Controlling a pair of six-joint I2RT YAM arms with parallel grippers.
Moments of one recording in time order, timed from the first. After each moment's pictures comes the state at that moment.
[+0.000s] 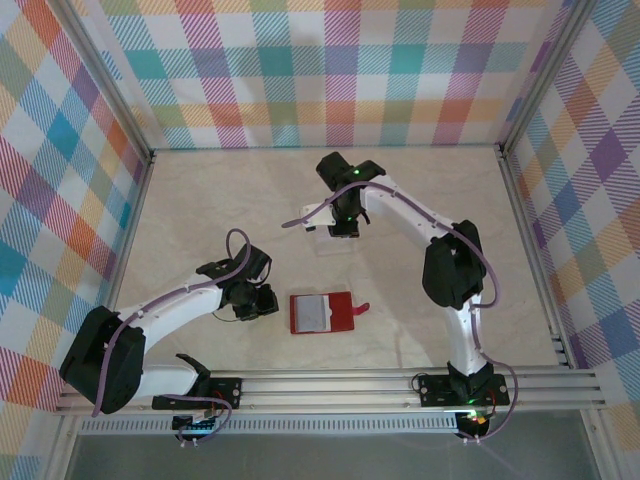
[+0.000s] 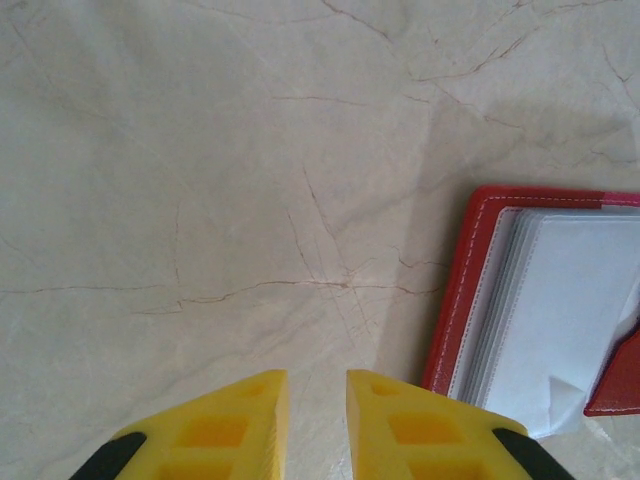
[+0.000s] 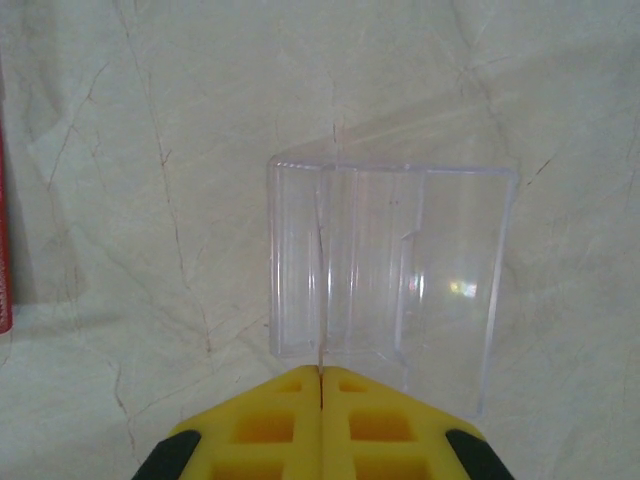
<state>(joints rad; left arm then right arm) -0.55 1.28 0.67 -0.66 0.18 -0.79 0.65 2.09 1.93 -1.14 -0.07 -1.09</state>
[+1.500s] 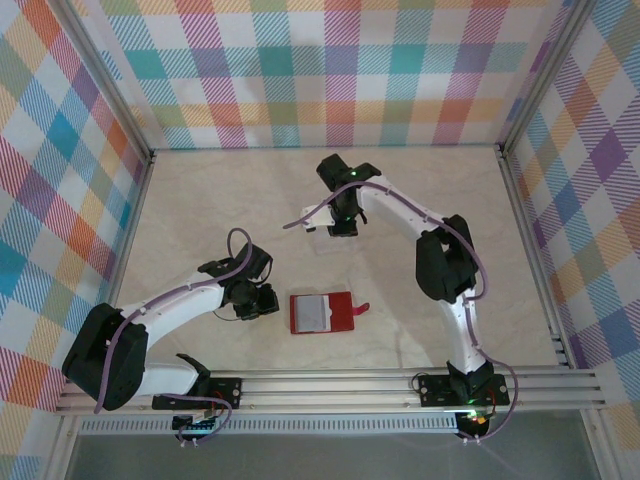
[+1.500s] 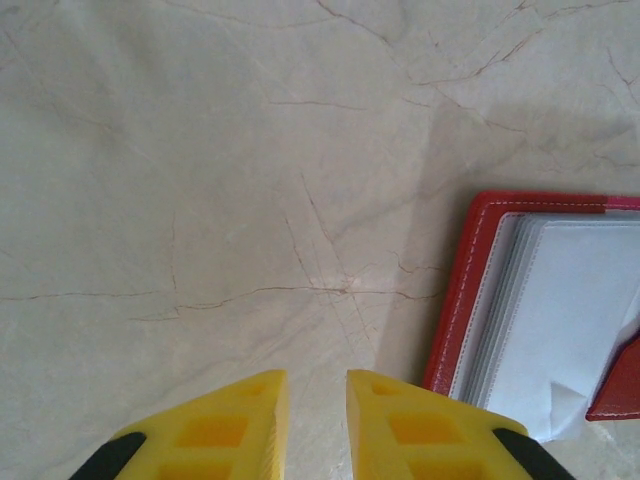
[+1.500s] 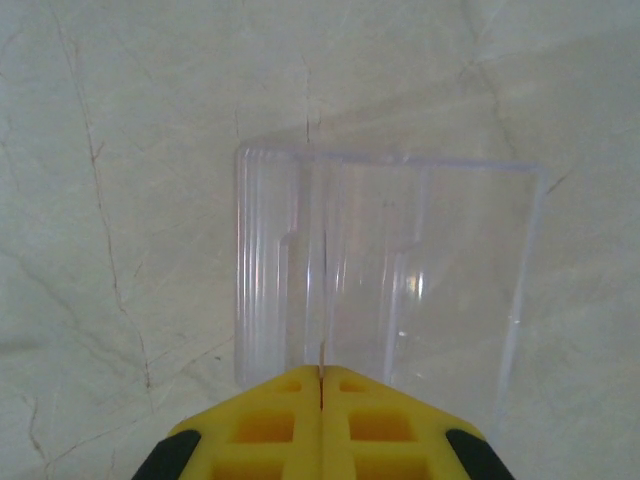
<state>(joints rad) -0.55 1.30 0.69 -0.67 0.17 -0.78 0.63 2.17 1.94 -1.08 -0.09 -1.16</state>
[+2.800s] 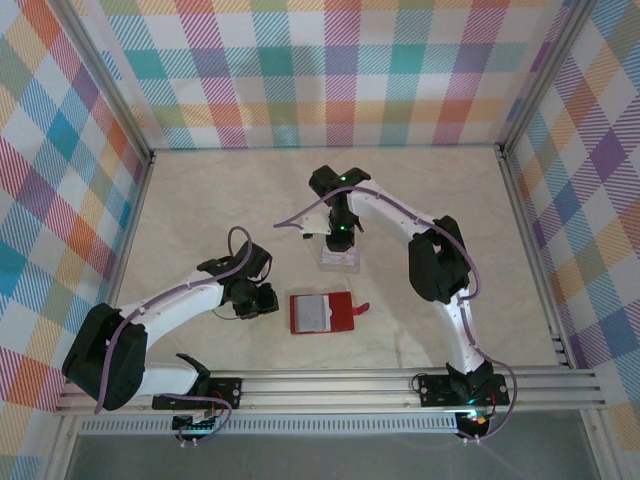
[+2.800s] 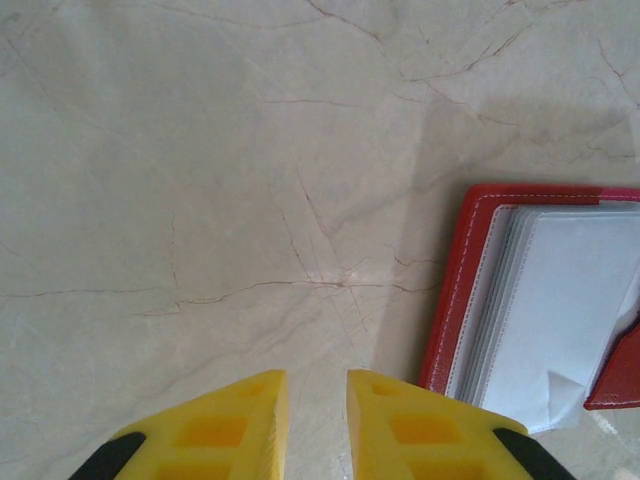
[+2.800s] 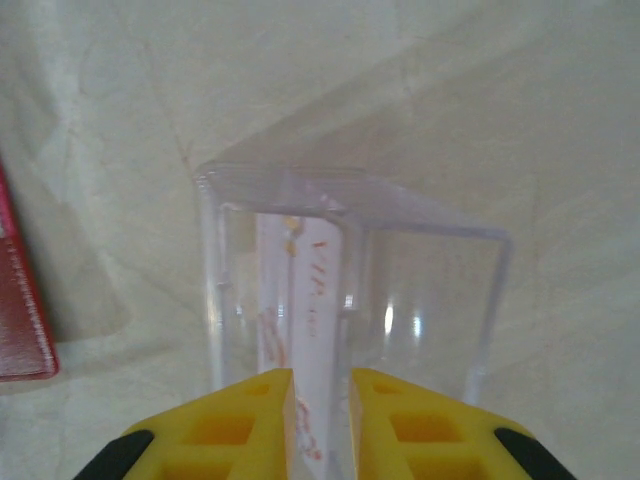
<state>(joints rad) -0.54 1.30 0.70 -0.69 0.18 -0.76 0.67 2.19 1.96 -1.21 -0.03 -0.89</state>
